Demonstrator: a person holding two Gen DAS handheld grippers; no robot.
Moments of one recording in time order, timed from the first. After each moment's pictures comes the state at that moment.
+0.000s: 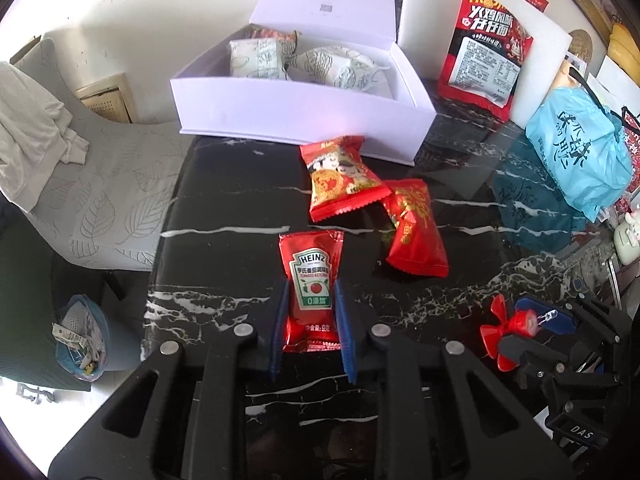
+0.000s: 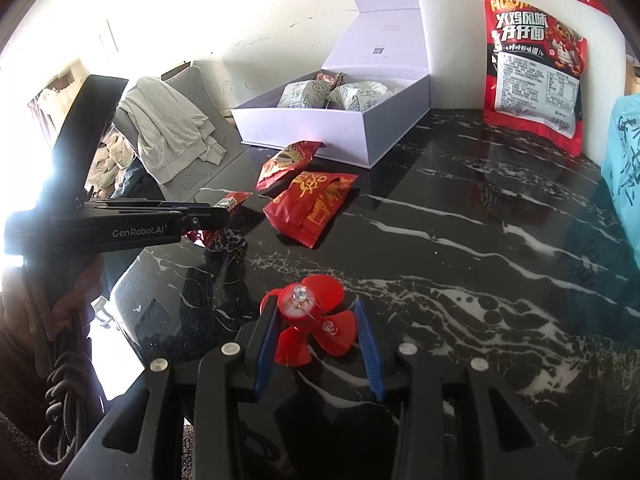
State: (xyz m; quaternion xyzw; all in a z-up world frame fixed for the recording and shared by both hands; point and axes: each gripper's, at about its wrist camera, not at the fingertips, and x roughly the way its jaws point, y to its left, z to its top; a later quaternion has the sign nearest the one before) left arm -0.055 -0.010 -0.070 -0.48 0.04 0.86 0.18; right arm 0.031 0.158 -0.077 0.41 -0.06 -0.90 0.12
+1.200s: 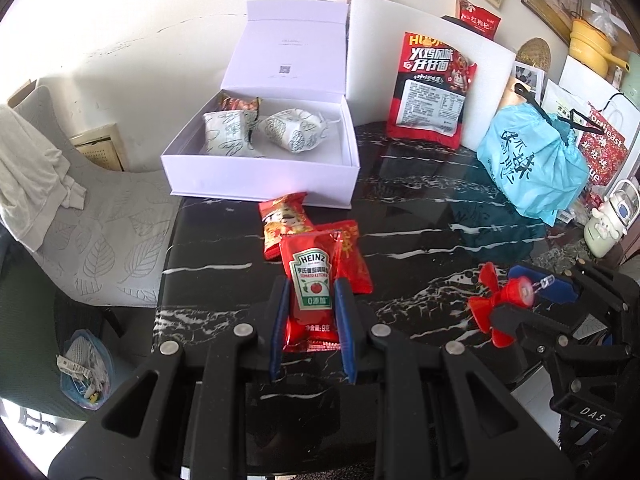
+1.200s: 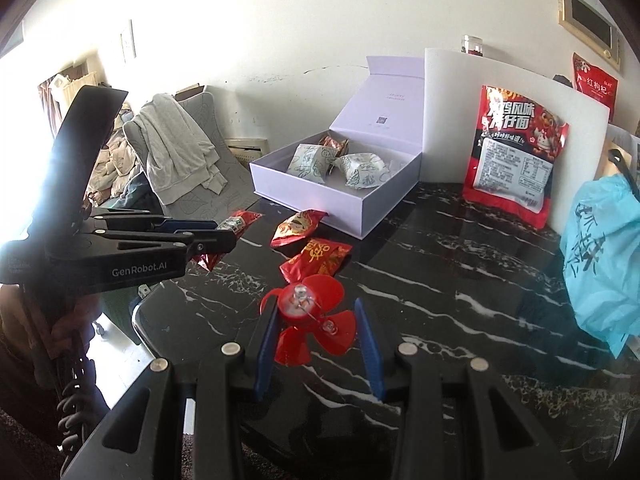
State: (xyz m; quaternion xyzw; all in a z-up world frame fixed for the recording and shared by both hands) left arm -0.014 0.006 -0.008 -0.41 0.05 0.88 0.22; right arm 0.064 0.153 -0.006 0.34 -0.01 -0.93 0.10
